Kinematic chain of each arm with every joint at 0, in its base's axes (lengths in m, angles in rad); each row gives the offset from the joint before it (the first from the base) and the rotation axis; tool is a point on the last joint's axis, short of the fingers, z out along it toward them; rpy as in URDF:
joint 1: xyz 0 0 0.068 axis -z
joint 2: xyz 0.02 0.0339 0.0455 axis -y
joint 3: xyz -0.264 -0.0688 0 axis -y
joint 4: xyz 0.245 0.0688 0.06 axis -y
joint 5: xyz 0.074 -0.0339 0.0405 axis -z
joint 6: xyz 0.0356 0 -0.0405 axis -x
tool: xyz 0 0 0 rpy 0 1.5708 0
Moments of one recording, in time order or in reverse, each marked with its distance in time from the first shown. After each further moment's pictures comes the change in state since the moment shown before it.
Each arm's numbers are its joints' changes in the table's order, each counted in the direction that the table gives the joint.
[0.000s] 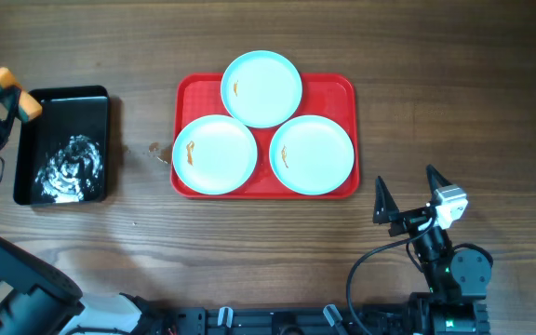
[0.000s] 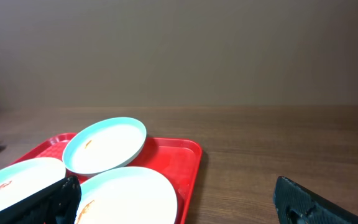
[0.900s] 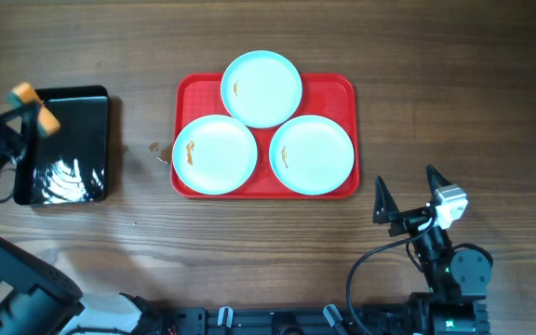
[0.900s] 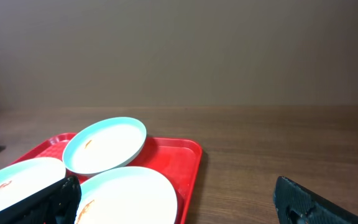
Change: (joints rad) left arm 0.000 0.000 -0.001 -0.363 0.032 -0.357; right arm 0.000 -0.001 0.000 0.000 0.000 0.000
